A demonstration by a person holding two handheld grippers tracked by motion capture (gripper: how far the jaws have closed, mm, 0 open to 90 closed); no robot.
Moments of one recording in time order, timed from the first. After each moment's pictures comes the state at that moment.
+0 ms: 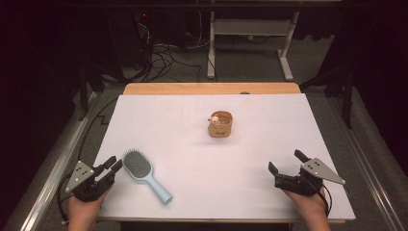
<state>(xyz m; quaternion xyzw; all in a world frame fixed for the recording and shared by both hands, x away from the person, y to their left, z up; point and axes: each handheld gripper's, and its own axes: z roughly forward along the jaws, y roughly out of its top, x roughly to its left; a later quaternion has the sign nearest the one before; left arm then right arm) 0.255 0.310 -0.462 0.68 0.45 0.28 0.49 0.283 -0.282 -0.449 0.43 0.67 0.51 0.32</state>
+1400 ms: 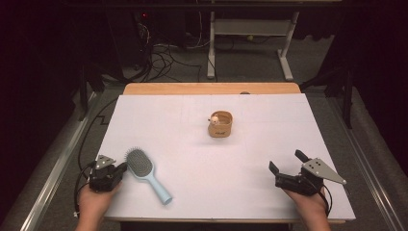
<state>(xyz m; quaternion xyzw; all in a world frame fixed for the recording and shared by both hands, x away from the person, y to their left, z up) 0.297 0.283 -0.476 0.74 0.55 0.21 0.33 0.284 -0.284 -0.449 0.44 0.67 0.51 0.32</state>
